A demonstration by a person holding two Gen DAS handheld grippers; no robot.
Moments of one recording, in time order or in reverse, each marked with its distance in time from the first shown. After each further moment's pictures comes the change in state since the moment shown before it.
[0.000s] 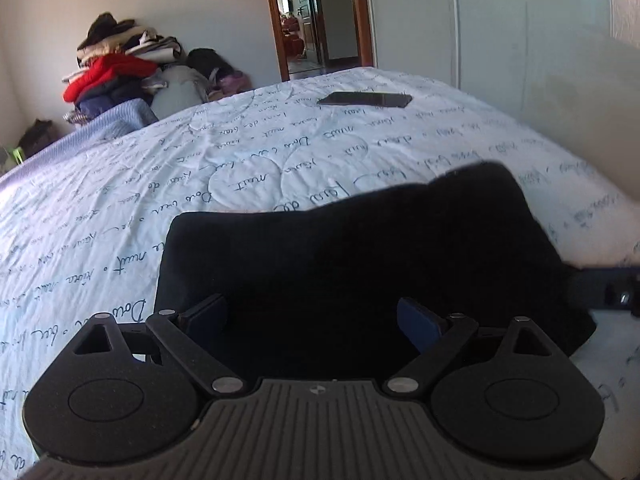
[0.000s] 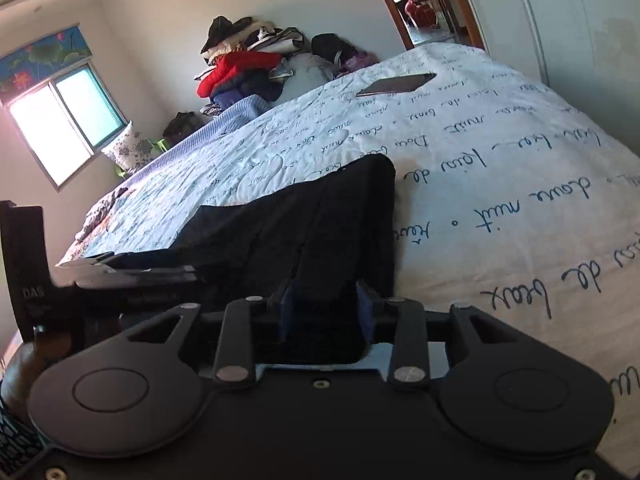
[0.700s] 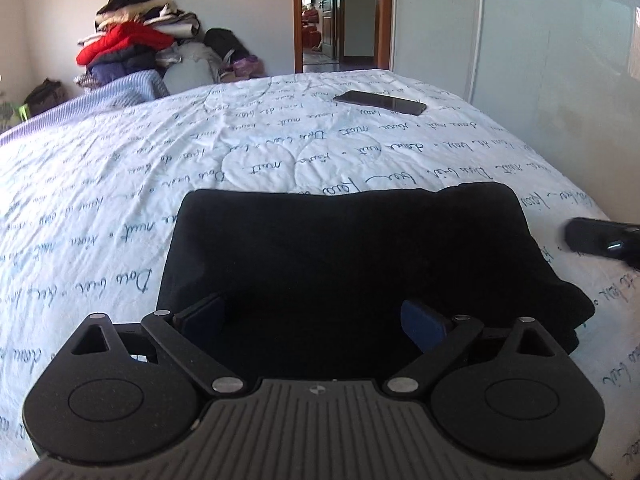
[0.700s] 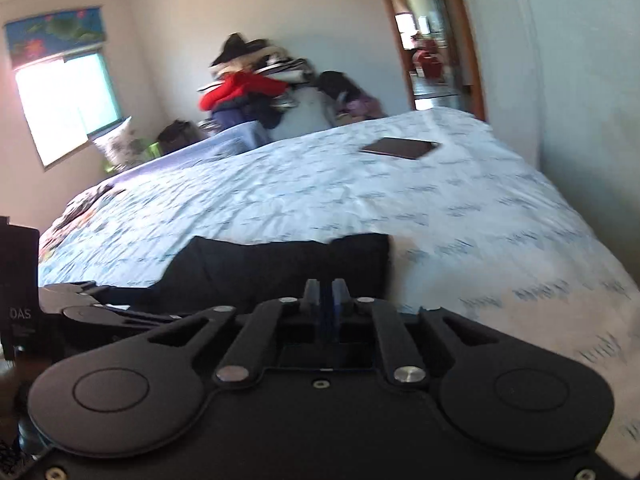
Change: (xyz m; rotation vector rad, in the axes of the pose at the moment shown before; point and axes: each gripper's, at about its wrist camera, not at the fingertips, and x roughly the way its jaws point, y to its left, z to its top) left arm -0.010 0.023 -0.002 -0.149 0.042 -0.061; right arm 0.008 0.034 0.034 -0.190 -0.055 -0.039
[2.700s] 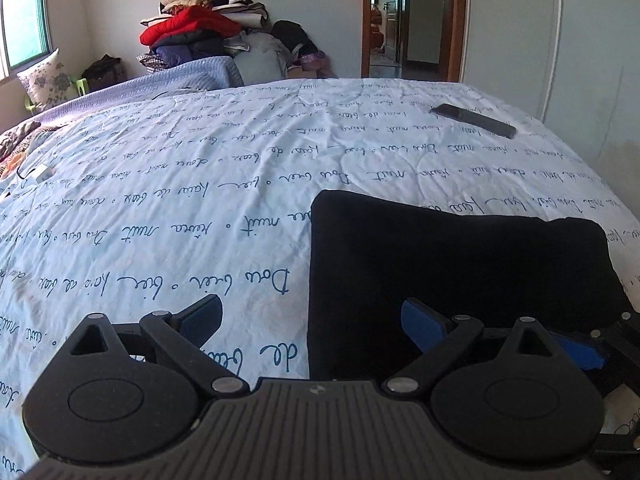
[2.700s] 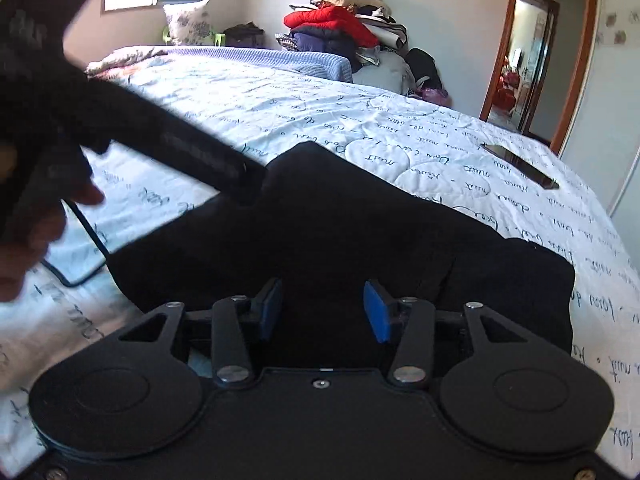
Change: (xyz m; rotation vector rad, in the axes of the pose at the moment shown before) left arm -0.002 0.078 0.009 -0.096 0.008 0.153; right arm 0.055 0.118 -0.032 -0.331 0.108 -0.039
